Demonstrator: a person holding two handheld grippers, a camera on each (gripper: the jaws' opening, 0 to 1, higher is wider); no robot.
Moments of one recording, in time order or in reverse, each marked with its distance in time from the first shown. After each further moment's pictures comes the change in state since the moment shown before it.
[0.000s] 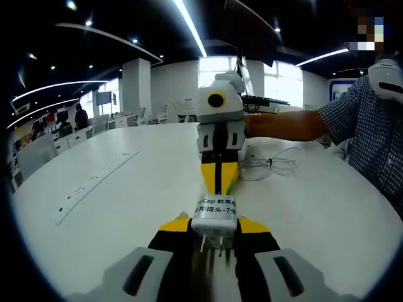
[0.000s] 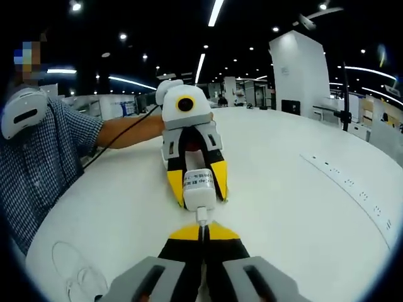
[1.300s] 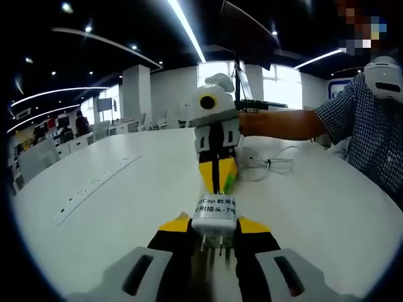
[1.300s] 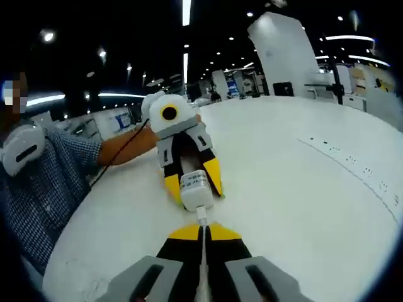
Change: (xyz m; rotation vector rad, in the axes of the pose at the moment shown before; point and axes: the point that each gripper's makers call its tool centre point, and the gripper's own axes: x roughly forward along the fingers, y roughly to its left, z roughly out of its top) left arm -0.004 -0.003 0.000 0.023 -0.041 0.014; right arm -0.004 0.007 0.002 -0.023 0.001 0.014
